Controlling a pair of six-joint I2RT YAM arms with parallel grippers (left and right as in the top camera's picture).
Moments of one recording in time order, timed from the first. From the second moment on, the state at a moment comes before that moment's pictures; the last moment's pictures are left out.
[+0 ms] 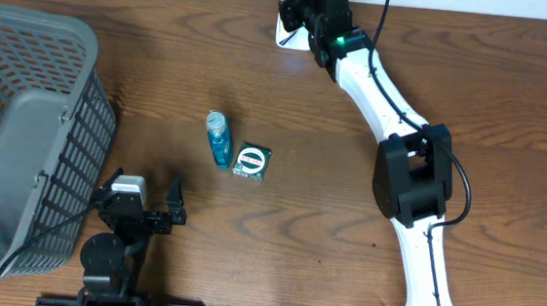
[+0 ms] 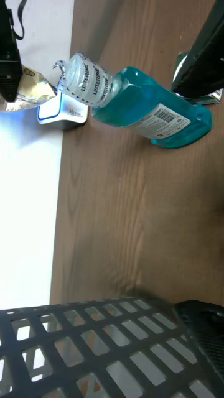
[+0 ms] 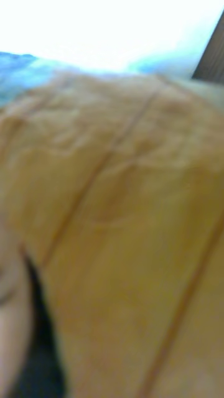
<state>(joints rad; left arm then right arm) 0.02 0.03 0.07 -0.24 0.07 -0.09 0.41 2.47 2.17 -0.08 -0.10 -0.07</state>
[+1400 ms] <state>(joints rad) 0.02 0.03 0.07 -0.24 0.07 -0.09 -0.22 2.17 1.87 -1.07 0.62 0.63</state>
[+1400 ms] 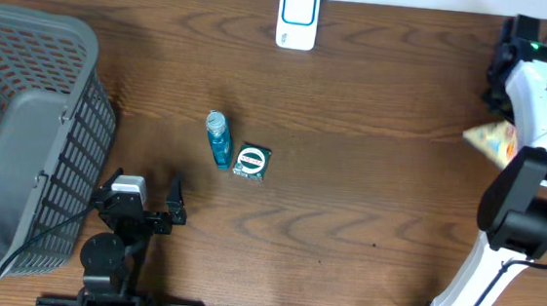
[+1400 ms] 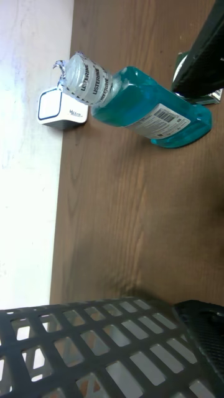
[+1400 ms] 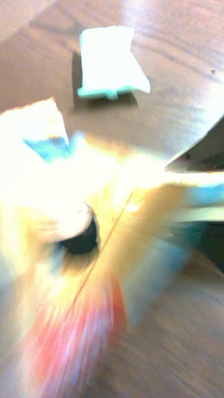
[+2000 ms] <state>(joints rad) 0.02 0.03 0.07 -0.24 0.07 -0.09 -0.19 1.99 1.87 -1.17 0.16 0.66</state>
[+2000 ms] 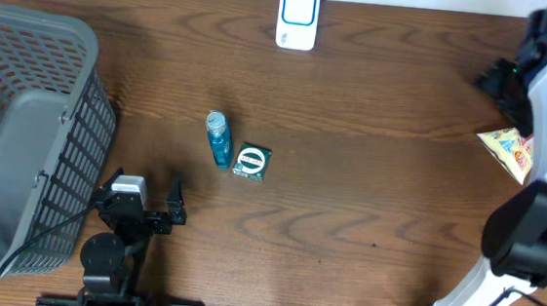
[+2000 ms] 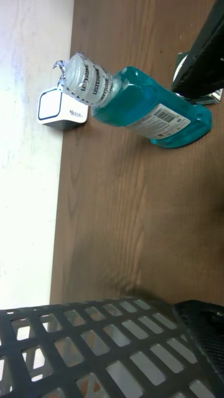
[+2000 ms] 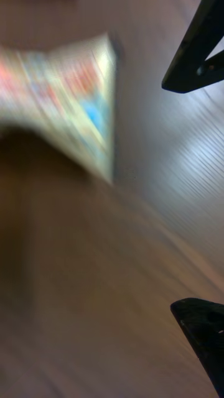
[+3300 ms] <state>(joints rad) 0.02 0.03 0.07 -0.24 0.07 -0.09 0.90 1.95 1.78 -0.77 0.29 0.55</state>
